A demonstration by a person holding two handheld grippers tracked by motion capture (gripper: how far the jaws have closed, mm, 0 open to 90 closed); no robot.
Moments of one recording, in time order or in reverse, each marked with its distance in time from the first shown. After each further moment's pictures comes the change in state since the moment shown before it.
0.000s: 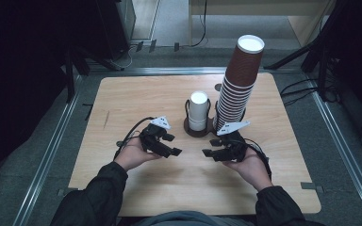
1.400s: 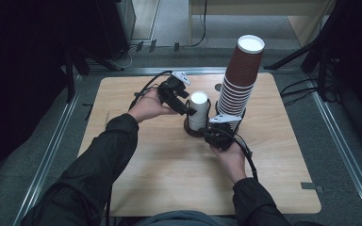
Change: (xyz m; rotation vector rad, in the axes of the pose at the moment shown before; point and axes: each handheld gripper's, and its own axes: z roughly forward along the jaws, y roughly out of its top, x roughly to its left) left arm 0.055 0.137 -0.010 0.031 0.020 0.202; right arm -0.006 0.022 0.042 -0.180 -0.207 0.165
